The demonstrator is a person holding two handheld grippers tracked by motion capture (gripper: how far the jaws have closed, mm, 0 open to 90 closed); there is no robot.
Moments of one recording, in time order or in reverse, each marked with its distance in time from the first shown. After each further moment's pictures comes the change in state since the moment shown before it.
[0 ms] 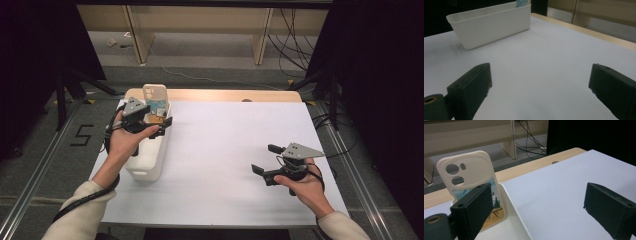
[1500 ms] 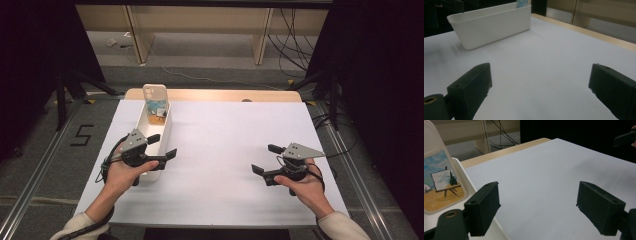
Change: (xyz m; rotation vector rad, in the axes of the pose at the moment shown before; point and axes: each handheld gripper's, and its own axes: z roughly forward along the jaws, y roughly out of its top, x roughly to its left) left arm -0.036 -0.058 -0.034 -0.005 -0.188 0.037; right arm 0.001 0.001 -0.001 0.001 0.000 -0.002
